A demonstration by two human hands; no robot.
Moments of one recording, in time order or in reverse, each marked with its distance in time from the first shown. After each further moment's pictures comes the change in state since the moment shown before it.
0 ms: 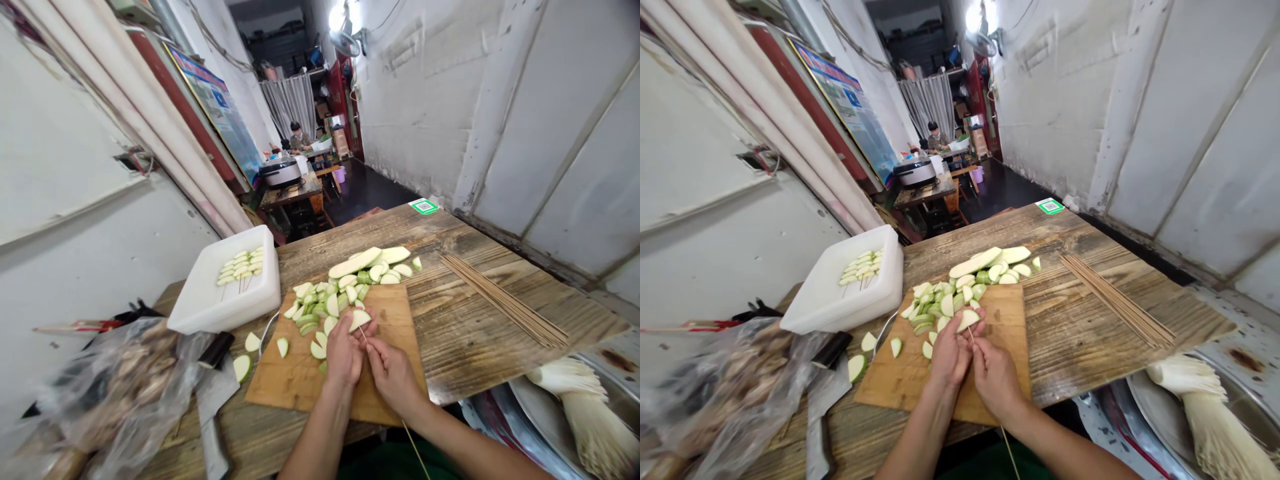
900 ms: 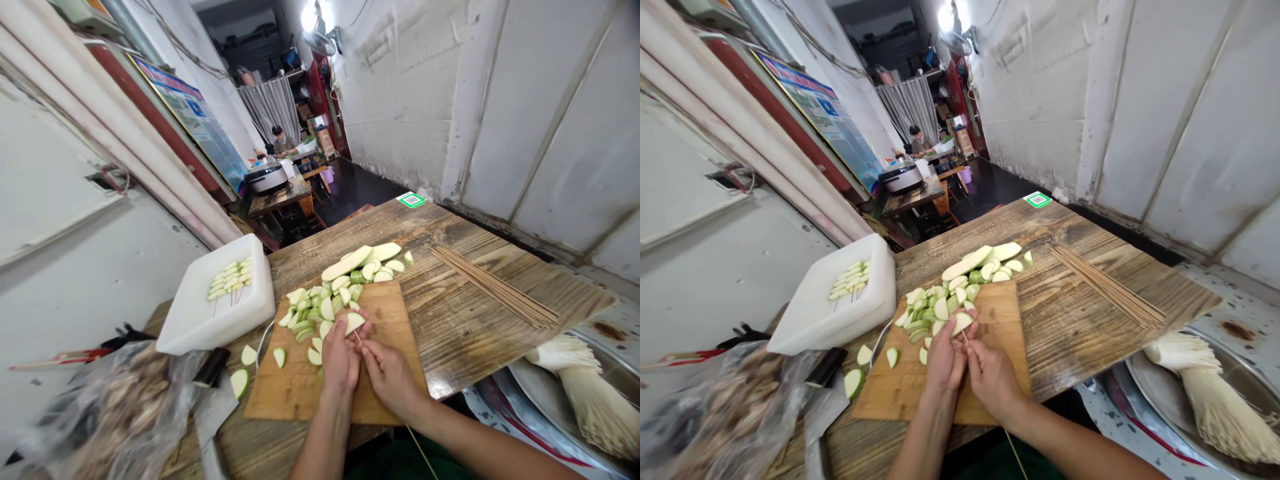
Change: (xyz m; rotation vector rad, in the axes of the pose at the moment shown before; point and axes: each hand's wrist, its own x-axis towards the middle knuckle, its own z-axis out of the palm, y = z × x) left_hand -0.003 0.002 0.001 0.050 -0.008 0.048; right_hand -0.003 -0.002 0.000 -0.056 0.000 -0.038
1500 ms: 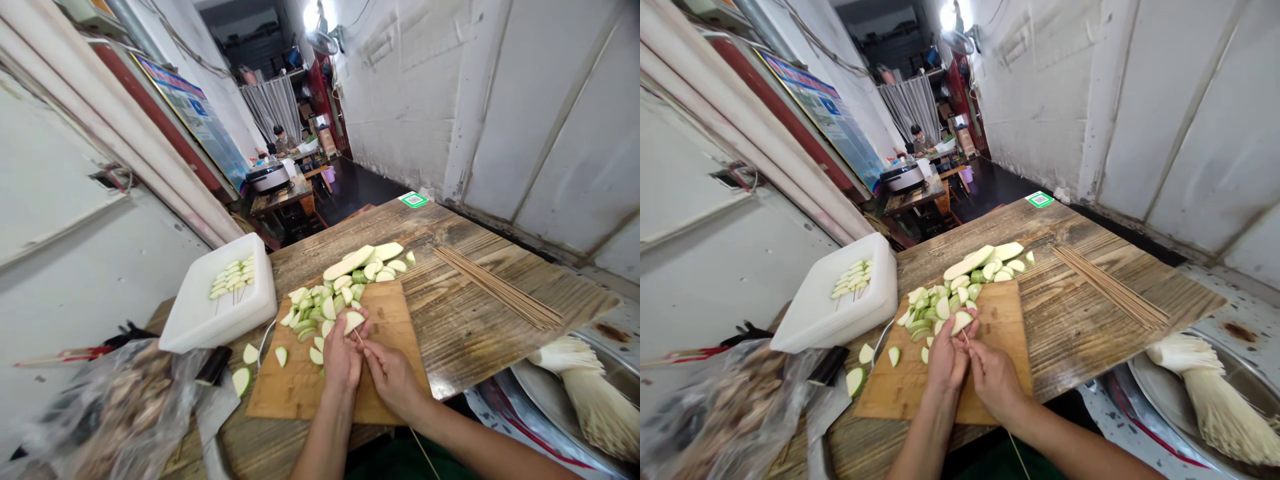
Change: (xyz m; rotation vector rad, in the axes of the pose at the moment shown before) left_hand 0.001 0.002 0.000 -0.058 0.024 -0.036; right_hand -0.001 0.002 0.000 0.013 -0.019 -0.030
